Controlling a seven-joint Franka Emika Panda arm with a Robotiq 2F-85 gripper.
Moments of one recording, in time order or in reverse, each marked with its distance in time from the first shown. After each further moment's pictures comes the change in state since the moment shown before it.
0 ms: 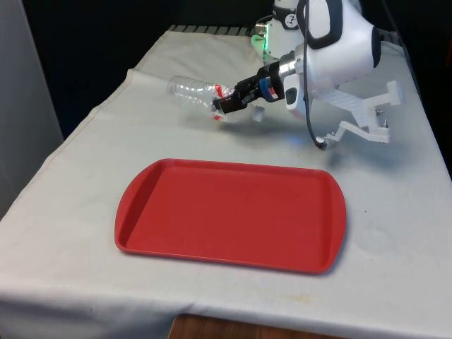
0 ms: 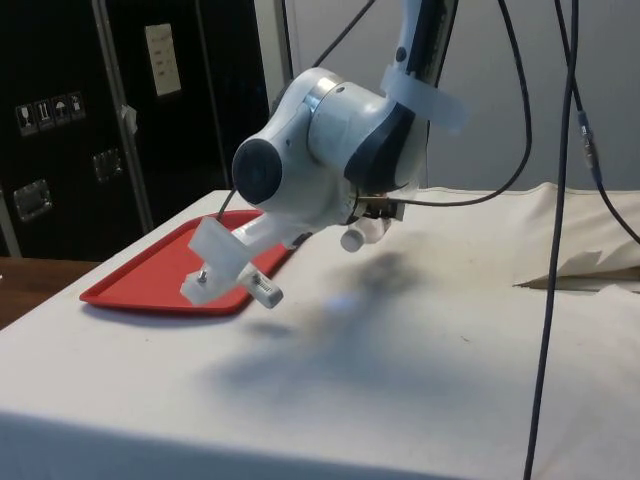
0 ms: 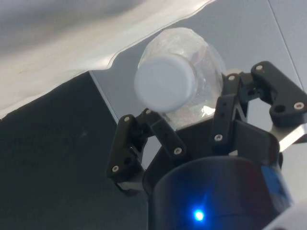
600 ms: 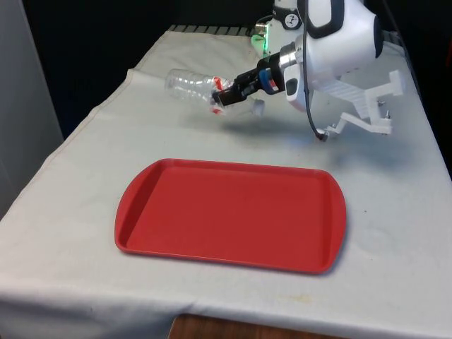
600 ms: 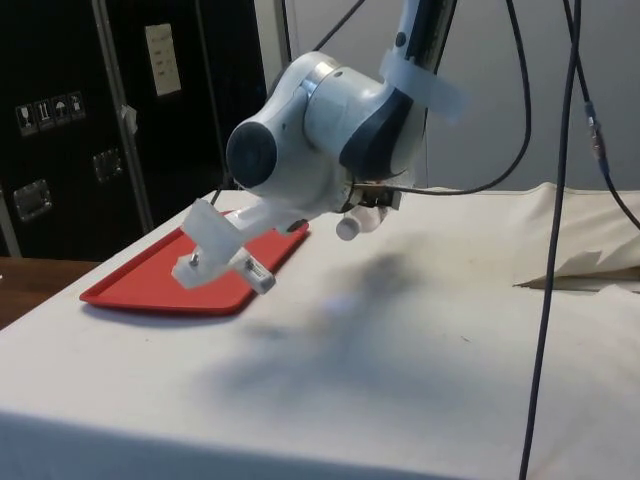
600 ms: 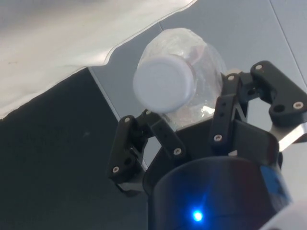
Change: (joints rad) arm -0.001 -0.040 0.001 -0.005 0.006 -0.013 -0.014
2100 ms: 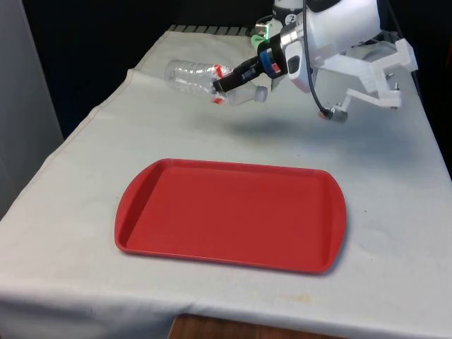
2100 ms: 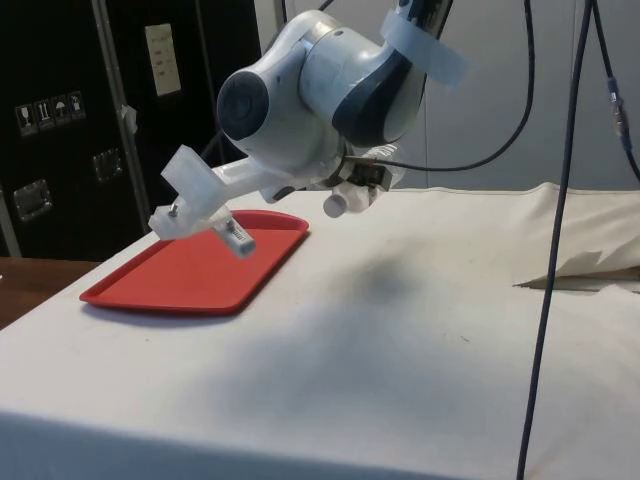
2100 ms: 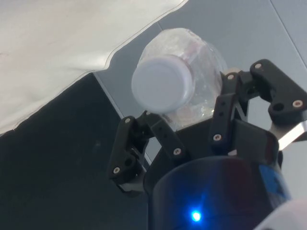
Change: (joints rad) arm -0.006 -0.100 0.000 -0.021 0.023 0.024 -0.019
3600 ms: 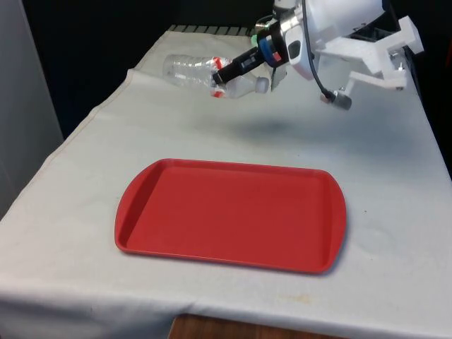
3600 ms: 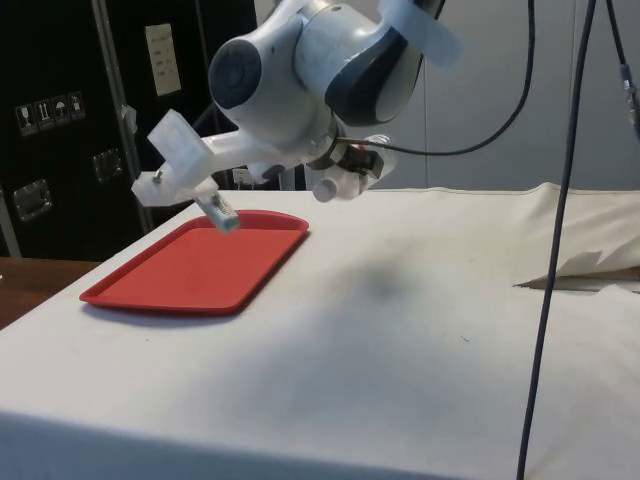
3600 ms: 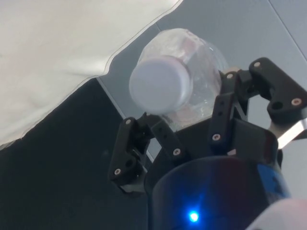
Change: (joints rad) arm -0.007 -0.054 -0.001 0.004 0.014 0.016 -0.027
